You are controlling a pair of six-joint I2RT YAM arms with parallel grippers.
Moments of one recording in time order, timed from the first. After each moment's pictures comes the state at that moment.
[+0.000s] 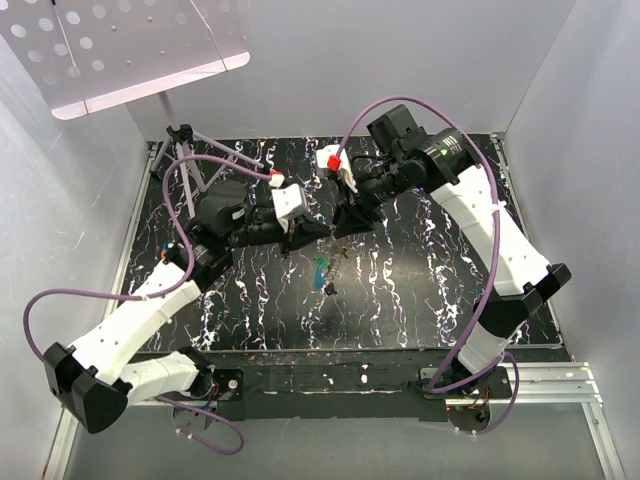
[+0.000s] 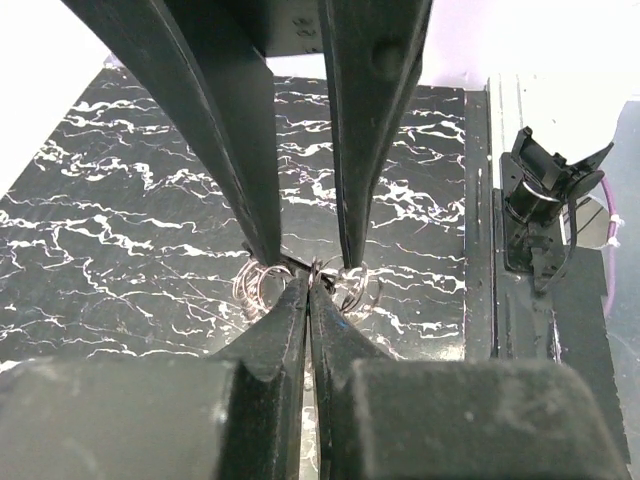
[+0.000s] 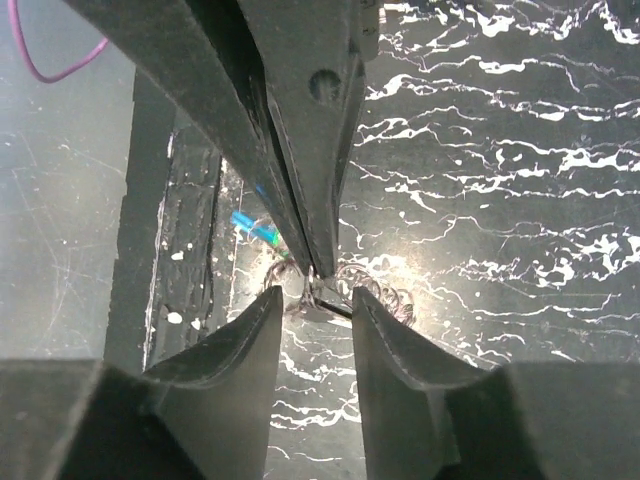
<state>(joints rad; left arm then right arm) -0.65 1.12 1.12 -0.16 0.69 0.21 0.70 1.70 2.13 -1.41 -0.80 -0.73</state>
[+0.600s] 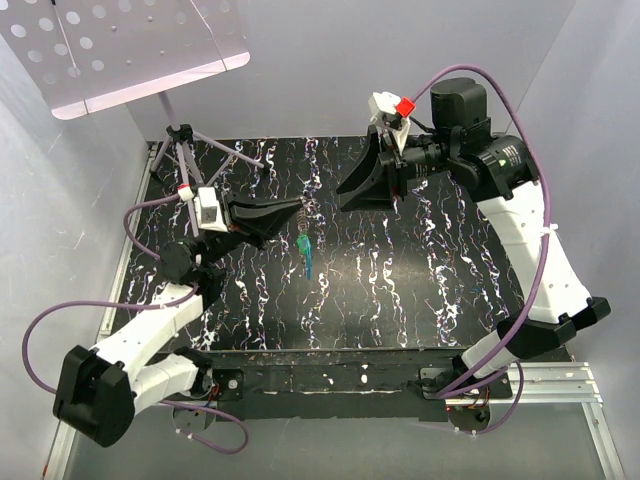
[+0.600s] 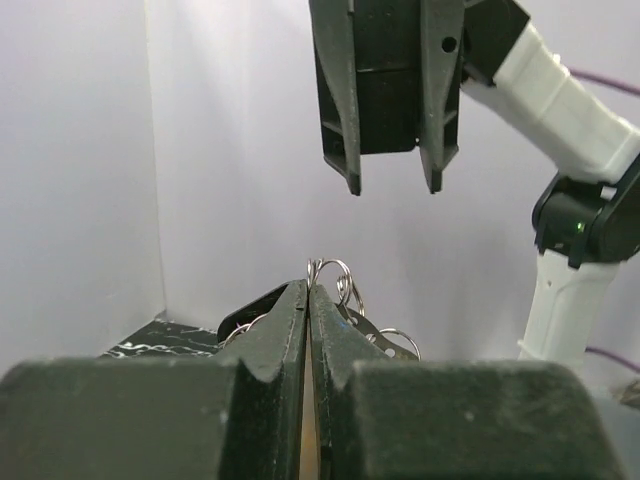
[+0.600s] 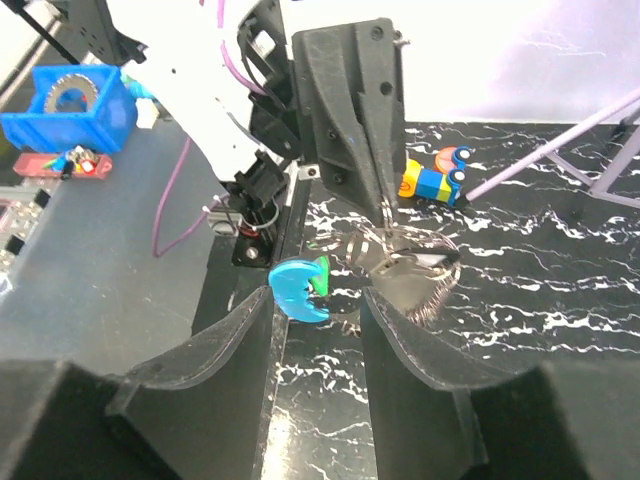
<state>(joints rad) -0.47 1.01 0.62 1.17 0.64 -0.51 0.55 1.53 2.09 -1.02 -1.18 -0.33</state>
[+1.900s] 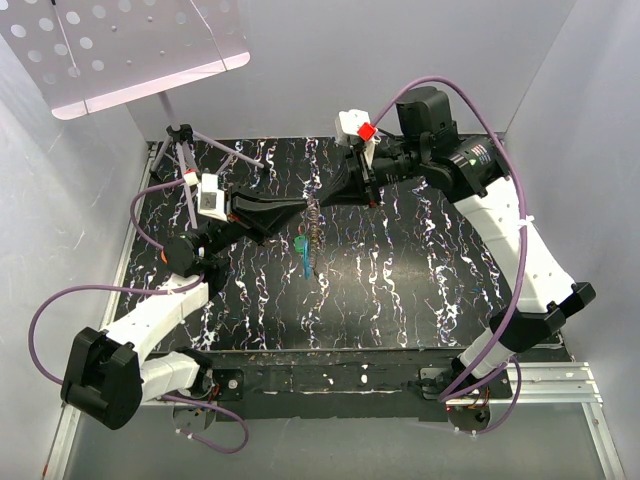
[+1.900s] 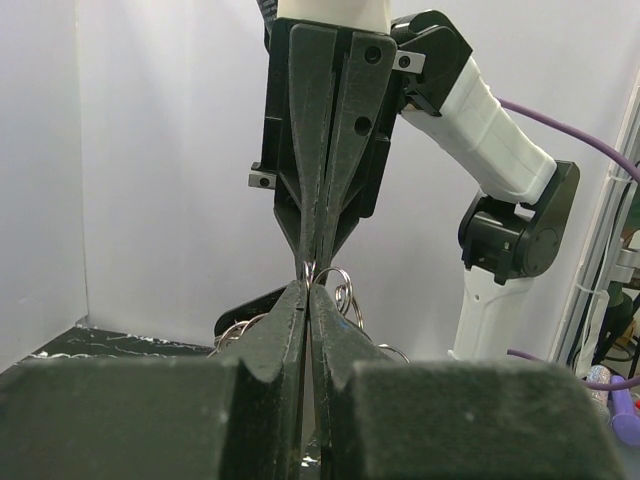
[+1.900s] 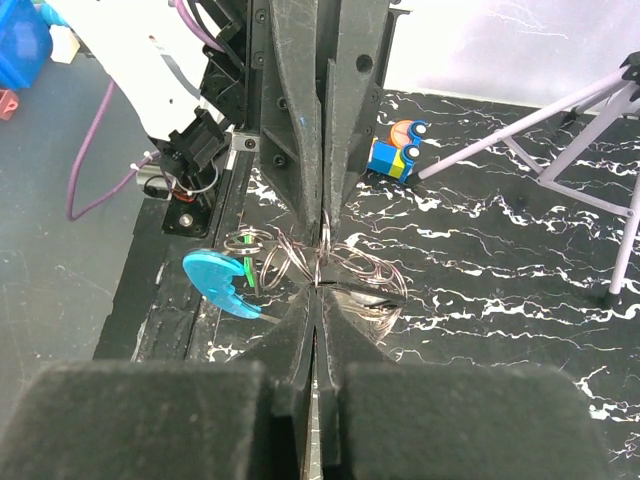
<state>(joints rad) -0.45 1.14 0.68 1.35 0.72 -0.77 0.67 1.58 2.07 -0.99 -1.01 -0.48</state>
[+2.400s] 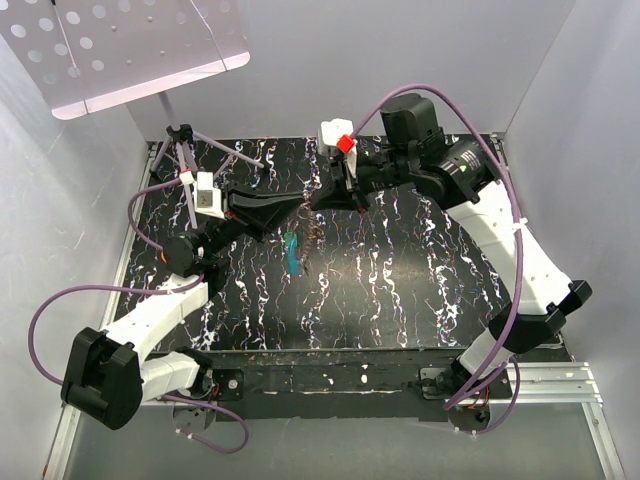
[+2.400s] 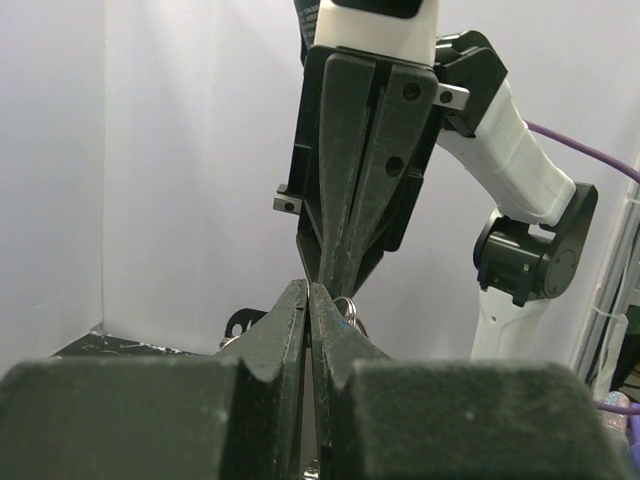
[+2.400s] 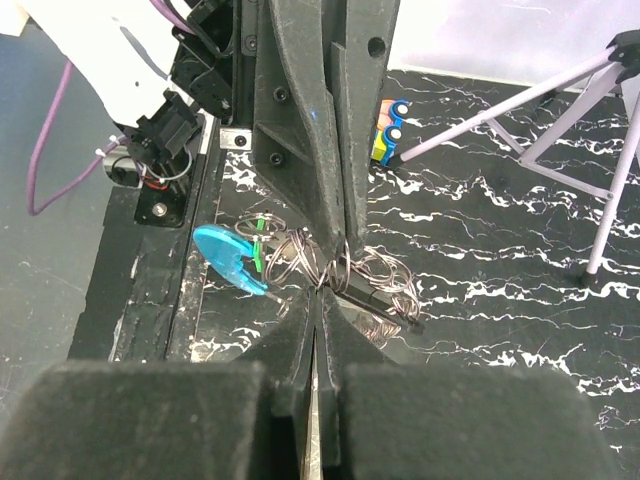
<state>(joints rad) -0.45 1.14 0.68 1.35 0.67 -0.78 0.75 1.59 2.08 -0.99 -0.87 -0.49</state>
